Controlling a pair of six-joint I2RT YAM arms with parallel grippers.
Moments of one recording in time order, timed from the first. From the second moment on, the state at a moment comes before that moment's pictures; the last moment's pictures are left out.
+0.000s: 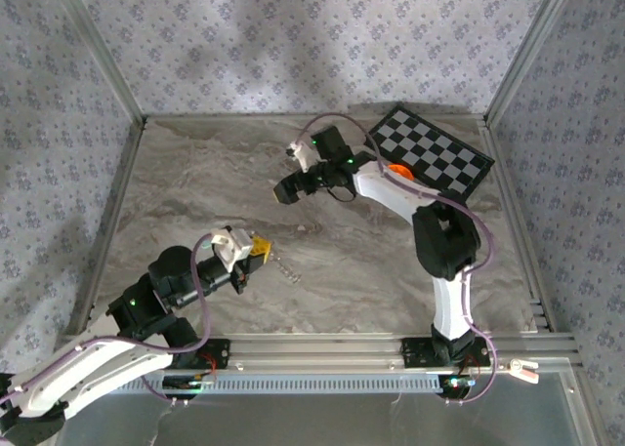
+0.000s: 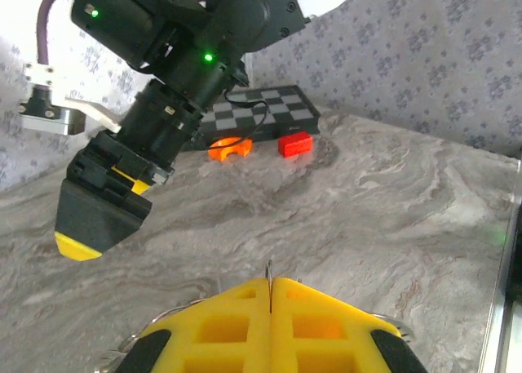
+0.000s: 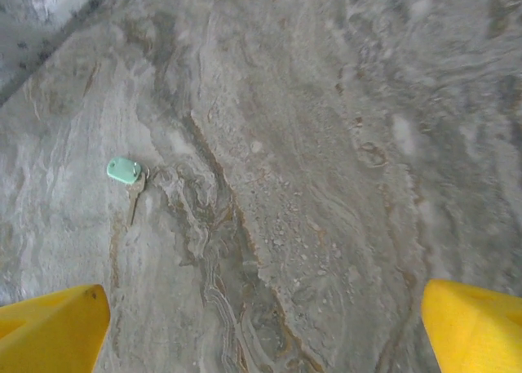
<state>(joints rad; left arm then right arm) -0.95 0.46 0.58 -0.30 -0.01 -0.01 0.63 2.02 1.62 -0.40 -0.50 0.01</state>
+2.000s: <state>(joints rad) -0.95 0.14 0.50 -0.27 0.28 -0.12 0.87 2.74 2.42 -0.49 -0.73 -0.07</state>
